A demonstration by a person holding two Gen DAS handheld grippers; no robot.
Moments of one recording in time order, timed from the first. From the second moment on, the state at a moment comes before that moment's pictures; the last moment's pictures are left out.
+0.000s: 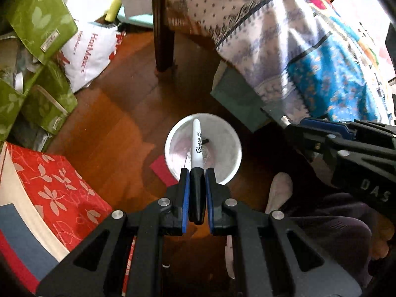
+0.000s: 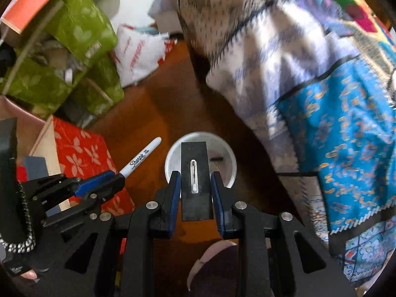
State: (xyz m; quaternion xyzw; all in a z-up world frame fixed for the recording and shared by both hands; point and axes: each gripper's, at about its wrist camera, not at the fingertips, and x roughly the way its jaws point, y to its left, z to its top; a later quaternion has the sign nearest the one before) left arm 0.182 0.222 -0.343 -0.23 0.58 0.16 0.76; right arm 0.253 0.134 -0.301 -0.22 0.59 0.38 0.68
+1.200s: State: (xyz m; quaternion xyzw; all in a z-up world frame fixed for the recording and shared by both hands) left arm 0.201 0.211 -0.295 -0.20 0.56 0.18 0.78; right arm 0.263 0.110 -0.263 -0.22 0.55 0.40 0.70
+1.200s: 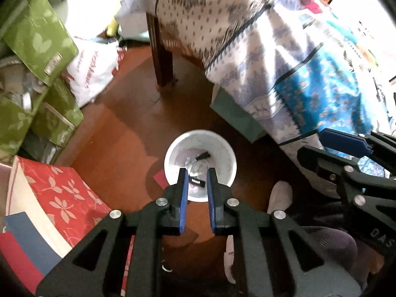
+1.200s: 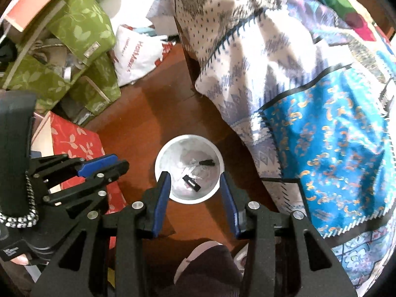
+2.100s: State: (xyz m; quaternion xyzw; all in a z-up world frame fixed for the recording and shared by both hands) left arm 0.160 0.089 -0.079 -0.09 0.37 0.14 0.92; right arm 0.226 -0.039 -0.081 -0.11 0.36 0.40 0.84
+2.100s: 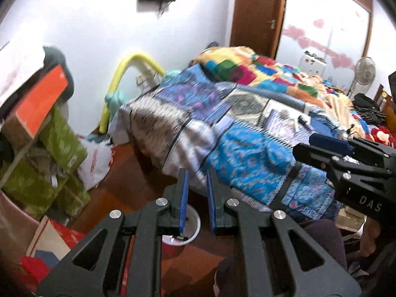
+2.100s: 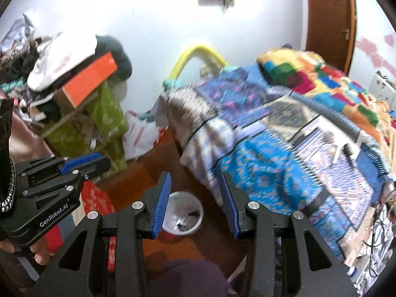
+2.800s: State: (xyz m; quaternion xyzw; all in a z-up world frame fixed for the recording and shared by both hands) left arm 0.281 -0.001 -0.042 -0.05 0.35 0.05 0.94; right arm 0.294 -0.185 -0.033 -0.07 0.26 0.22 0.94
